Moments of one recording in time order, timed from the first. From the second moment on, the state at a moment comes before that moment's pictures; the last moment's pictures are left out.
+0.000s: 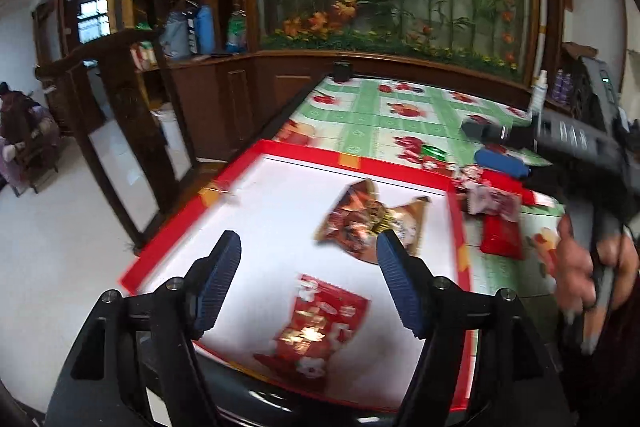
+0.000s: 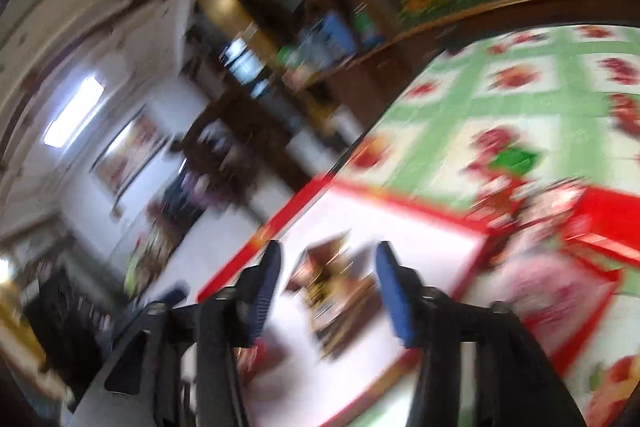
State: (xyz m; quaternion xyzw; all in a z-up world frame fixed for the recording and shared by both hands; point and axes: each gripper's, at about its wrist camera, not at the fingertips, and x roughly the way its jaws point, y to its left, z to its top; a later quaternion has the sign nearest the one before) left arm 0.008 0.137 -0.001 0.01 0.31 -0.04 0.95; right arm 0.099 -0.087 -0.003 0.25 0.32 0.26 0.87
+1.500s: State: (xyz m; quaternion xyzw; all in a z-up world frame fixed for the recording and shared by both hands) left arm 0.068 0.014 -0.044 -0.04 0.44 -0.31 0.84; right arm 0.108 -0.334 -0.053 0.21 0.45 -0.06 0.87
